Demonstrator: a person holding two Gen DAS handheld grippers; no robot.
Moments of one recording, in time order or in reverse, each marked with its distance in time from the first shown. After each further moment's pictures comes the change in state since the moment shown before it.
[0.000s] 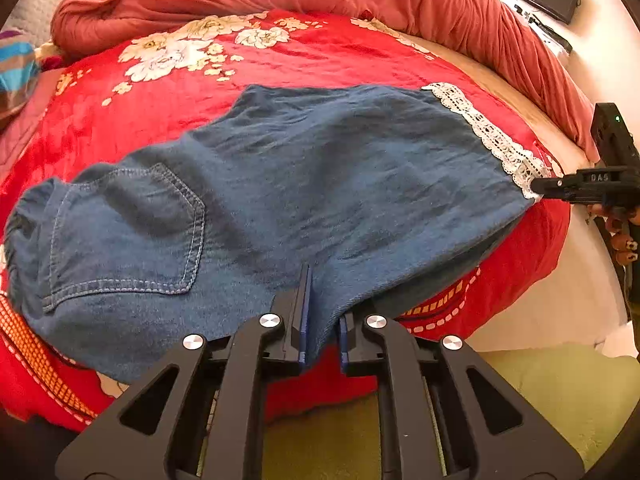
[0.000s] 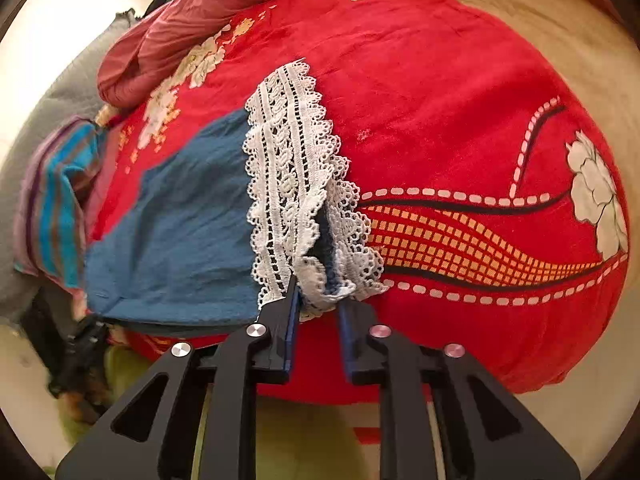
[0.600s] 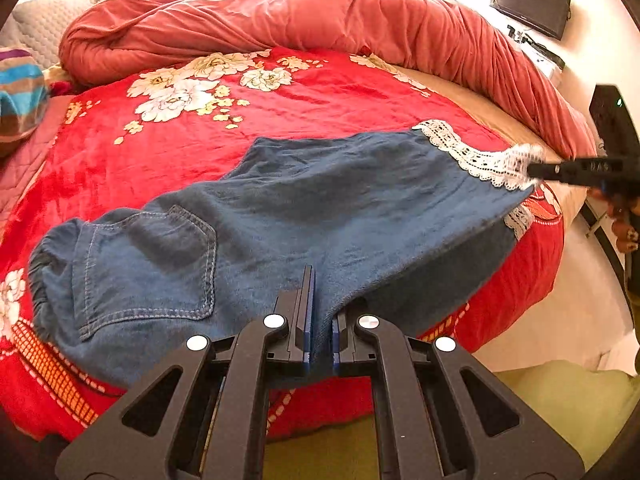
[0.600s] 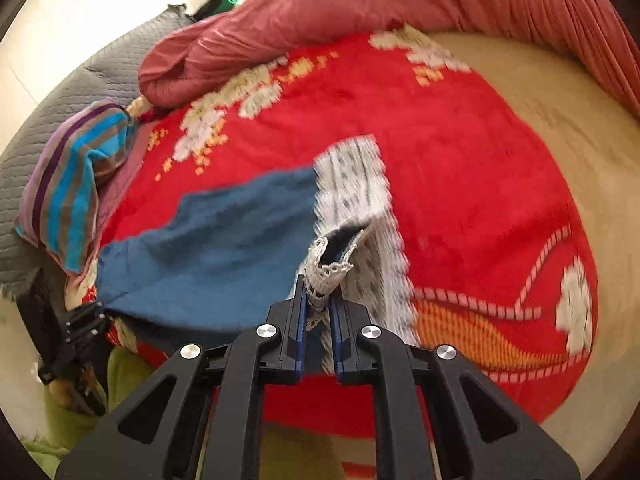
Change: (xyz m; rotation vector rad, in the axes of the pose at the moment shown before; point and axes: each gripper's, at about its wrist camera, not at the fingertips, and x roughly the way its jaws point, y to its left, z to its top) left arm -0.026 0.000 0.011 0.018 -0.117 0.009; right arm -0.020 0.048 0.011 -0.168 -0.101 -0.025
